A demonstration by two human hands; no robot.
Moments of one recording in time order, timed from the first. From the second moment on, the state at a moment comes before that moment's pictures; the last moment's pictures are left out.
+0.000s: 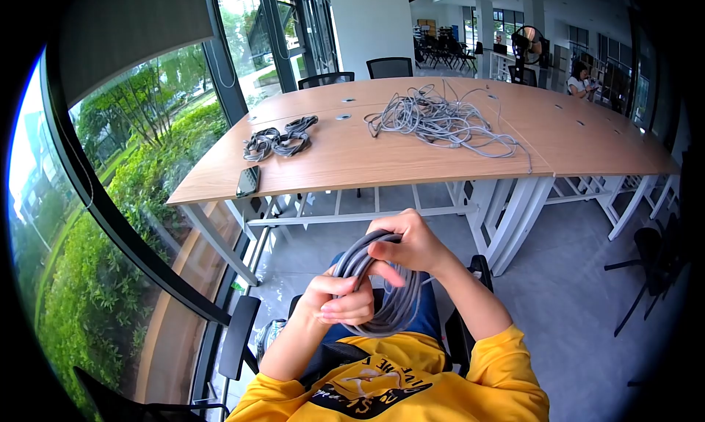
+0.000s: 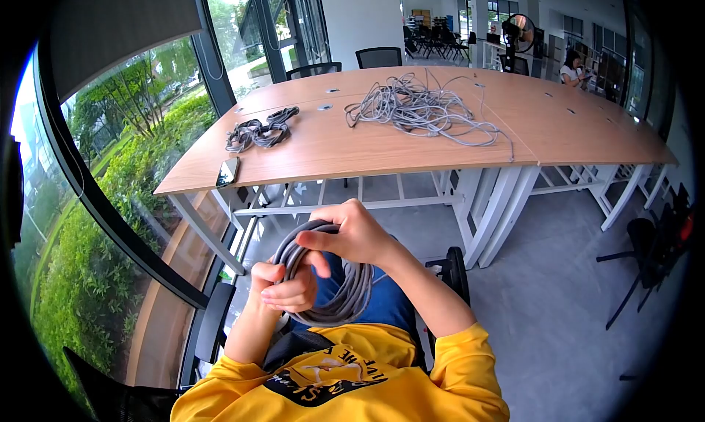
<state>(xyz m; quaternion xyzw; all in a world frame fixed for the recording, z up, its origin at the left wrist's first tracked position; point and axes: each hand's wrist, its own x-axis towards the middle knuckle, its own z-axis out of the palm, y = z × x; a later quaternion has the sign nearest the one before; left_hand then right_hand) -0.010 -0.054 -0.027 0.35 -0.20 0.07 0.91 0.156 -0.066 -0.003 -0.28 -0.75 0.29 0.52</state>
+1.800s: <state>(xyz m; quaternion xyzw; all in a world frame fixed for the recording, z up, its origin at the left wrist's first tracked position) -0.035 -0.054 0.078 0.32 -0.51 0.33 0.73 0.219 -0.046 0.120 -0.43 -0.58 -0.41 0.56</state>
